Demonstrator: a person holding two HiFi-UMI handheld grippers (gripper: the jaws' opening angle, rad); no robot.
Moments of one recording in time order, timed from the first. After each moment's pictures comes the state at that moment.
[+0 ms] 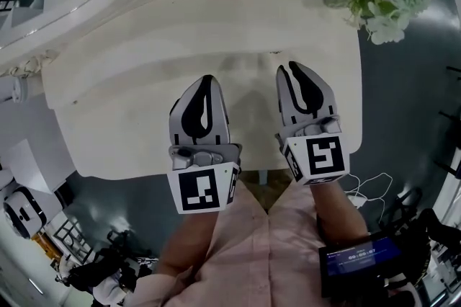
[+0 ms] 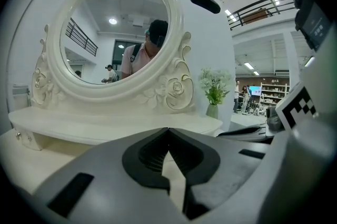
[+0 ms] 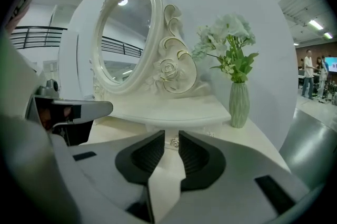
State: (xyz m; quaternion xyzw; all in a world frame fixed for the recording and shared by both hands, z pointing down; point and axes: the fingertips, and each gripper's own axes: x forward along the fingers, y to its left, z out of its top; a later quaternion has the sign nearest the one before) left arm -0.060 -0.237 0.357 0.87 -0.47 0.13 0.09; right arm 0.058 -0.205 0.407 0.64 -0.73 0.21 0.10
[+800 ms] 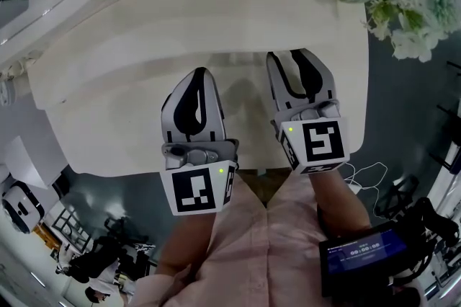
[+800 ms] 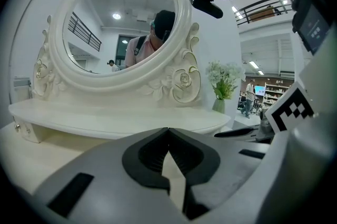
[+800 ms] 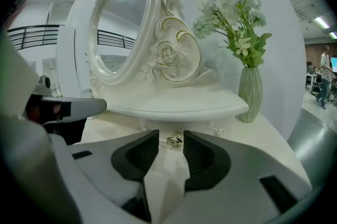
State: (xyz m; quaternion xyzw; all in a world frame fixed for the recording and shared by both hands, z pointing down) left arm -0.065 -0.253 0.378 0.86 -0.48 0.15 0.12; right arm 0.054 -0.234 0.436 0.63 -0.73 0.24 0.13
